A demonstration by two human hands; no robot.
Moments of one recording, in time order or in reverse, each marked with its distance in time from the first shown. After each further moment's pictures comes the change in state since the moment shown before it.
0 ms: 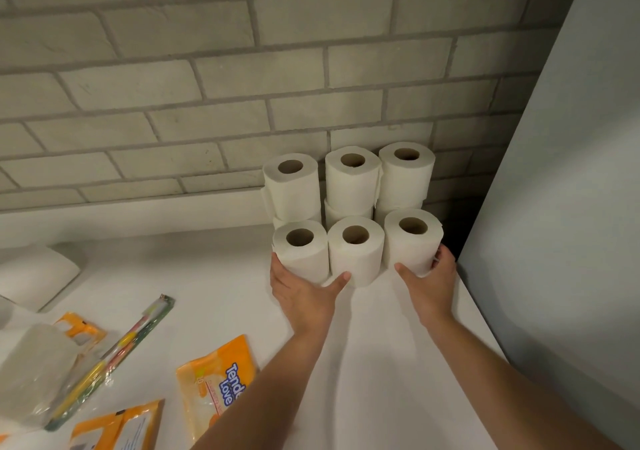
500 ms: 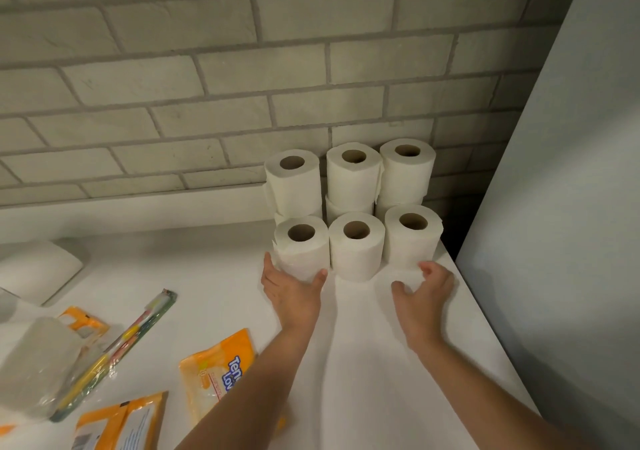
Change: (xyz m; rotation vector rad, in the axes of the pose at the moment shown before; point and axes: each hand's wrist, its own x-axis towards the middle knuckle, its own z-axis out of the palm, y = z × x) left_hand 0.012 -0.014 -0.012 -0.018 -0.043 -0.116; right_hand -0.051 -0.009 -0.003 -0.068 0.038 -0.081
